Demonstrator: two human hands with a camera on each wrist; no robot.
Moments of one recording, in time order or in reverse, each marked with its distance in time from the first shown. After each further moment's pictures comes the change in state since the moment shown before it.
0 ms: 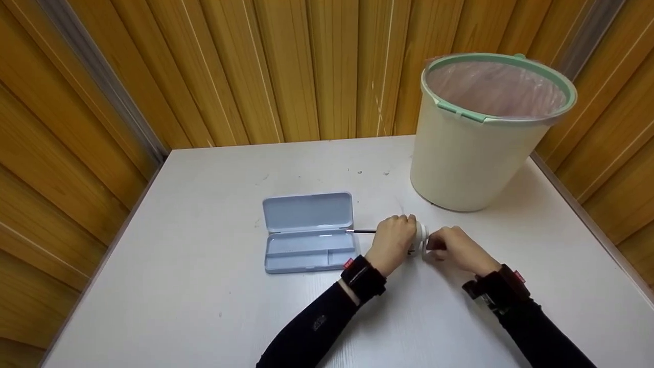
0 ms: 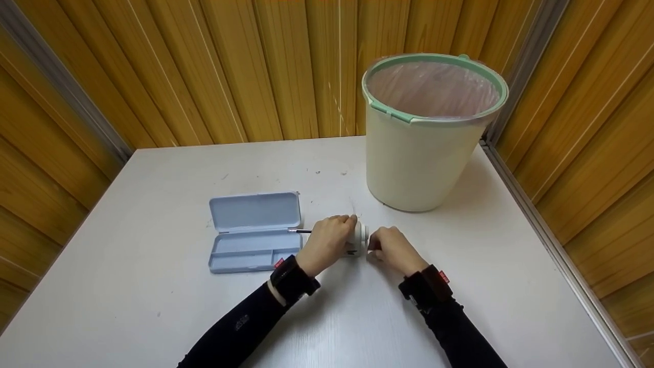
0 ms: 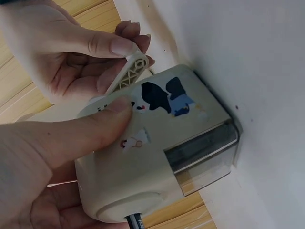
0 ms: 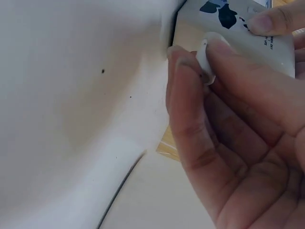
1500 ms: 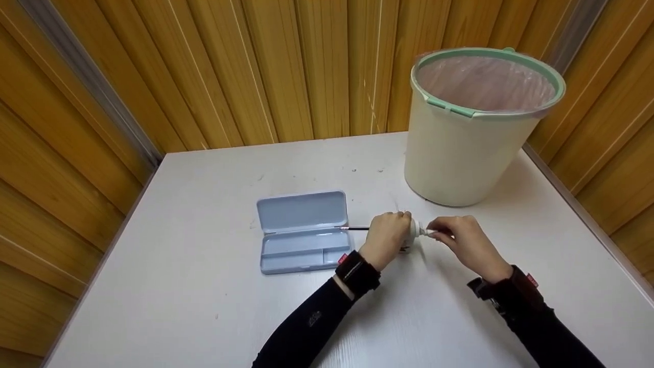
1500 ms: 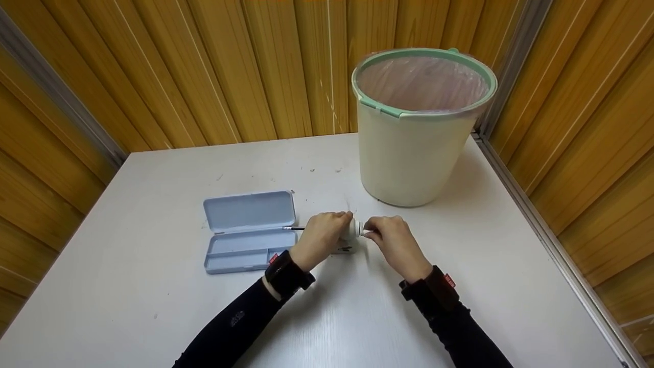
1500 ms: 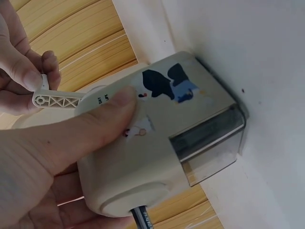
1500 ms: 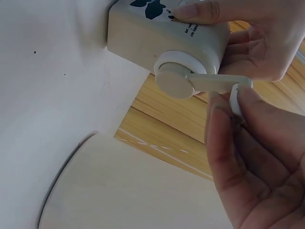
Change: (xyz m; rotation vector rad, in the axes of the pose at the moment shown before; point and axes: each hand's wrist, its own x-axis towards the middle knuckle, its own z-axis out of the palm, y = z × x) left_hand 0.006 -0.003 -0.003 -0.043 -0.086 0.042; right_hand -0.020 -0.034 -0.014 -0.056 0.370 -0.027
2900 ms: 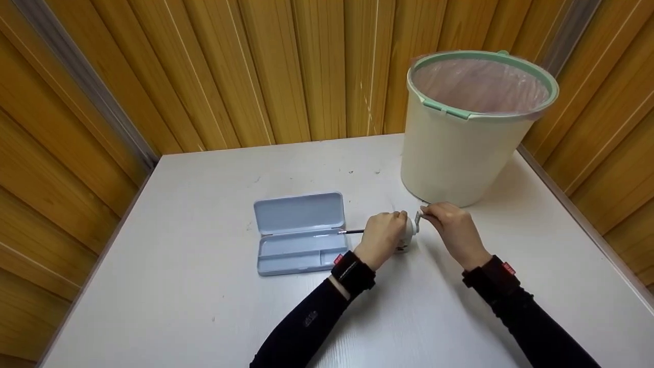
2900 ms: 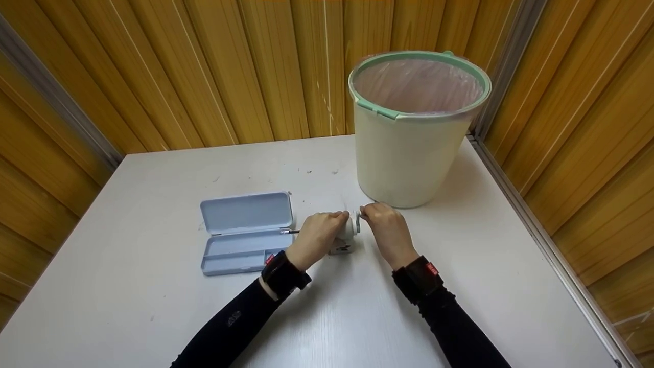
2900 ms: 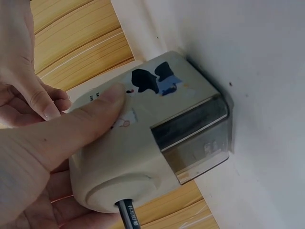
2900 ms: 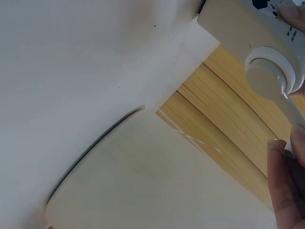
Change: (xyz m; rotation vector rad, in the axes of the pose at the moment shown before) left_hand -0.002 -0.004 0.007 0.004 0.141 0.016; right_hand 0.016 0.025 0.027 -0.184 0.391 -0.225
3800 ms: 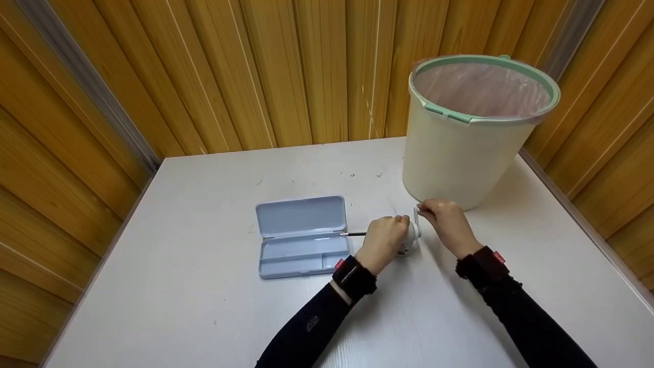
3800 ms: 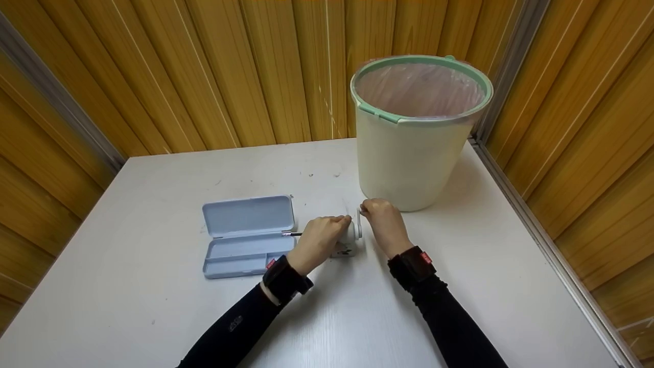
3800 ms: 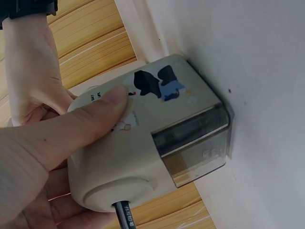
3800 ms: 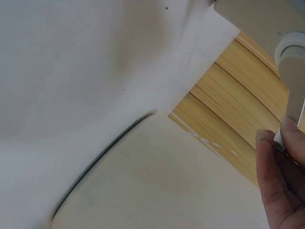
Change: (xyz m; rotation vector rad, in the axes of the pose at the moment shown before) left_hand -0.002 -0.002 -0.001 -0.013 -0.020 0.018; right_hand 0.018 0.015 0.017 0.069 -0.189 0.170
